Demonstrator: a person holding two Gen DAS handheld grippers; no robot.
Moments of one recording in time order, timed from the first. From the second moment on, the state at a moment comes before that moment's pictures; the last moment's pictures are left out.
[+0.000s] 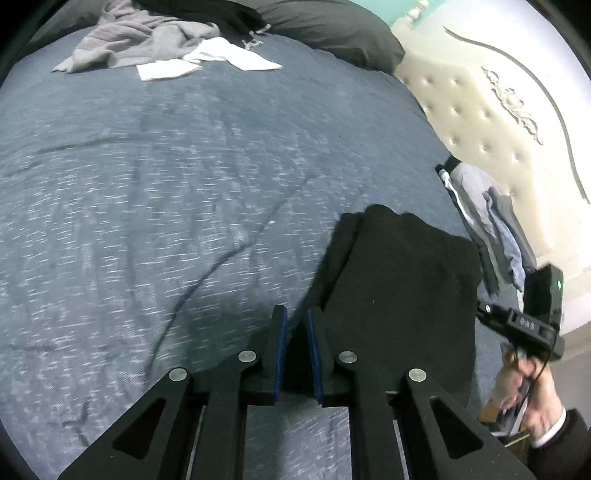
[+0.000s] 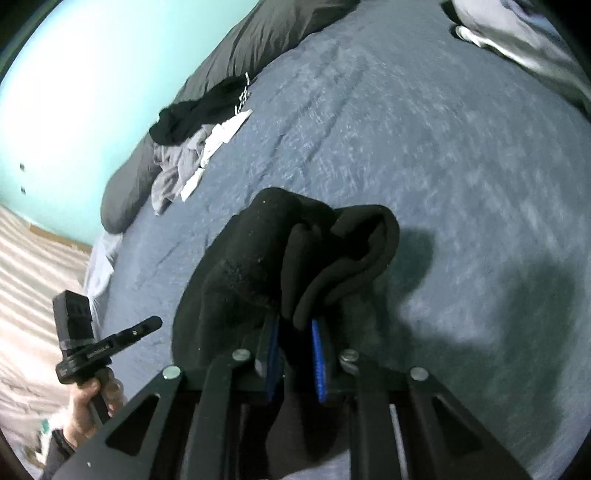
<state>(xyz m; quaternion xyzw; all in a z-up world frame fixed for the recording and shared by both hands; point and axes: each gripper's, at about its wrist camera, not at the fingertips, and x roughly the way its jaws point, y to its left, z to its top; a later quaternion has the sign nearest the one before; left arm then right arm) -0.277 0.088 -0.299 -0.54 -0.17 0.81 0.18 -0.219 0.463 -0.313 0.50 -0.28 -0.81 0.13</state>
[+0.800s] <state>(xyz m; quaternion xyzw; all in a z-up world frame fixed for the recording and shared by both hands) -0.321 0.147 -0.335 -0.55 -0.24 0.75 0.27 -0.280 0.501 -0.326 0.53 -0.22 -0.81 0.13</state>
